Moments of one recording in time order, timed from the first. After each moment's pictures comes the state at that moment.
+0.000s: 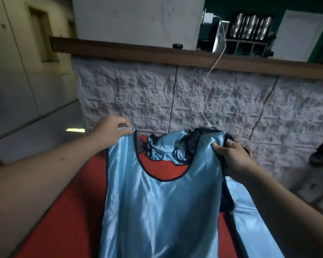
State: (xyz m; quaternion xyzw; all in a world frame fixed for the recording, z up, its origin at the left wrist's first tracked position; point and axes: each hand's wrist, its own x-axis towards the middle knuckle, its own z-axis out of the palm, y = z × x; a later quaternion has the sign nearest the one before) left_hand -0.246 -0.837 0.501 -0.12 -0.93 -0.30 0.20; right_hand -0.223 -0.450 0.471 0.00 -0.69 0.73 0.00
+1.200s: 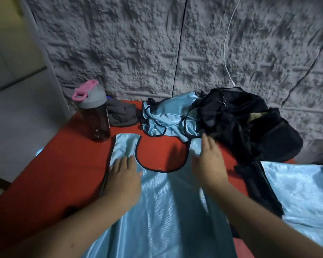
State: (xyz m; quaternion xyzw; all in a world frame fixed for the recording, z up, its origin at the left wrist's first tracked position) left_hand -0.300 -0.758 0.208 0.02 -0.99 -0.12 0.06; right_hand -0.347 -0.515 0.255 -0.01 -0.97 0.21 0.11
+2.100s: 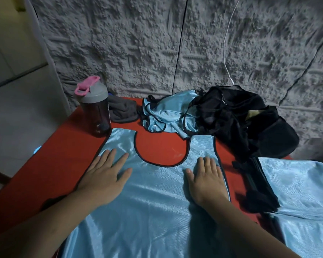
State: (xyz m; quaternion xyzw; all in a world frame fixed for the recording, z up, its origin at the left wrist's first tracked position) left_hand -0.285 -0.817 0.206 -0.01 -1.00 -0.07 -0.03; right_hand -0.303 -0.506 0.205 -0.02 -1.00 0.08 -0.04
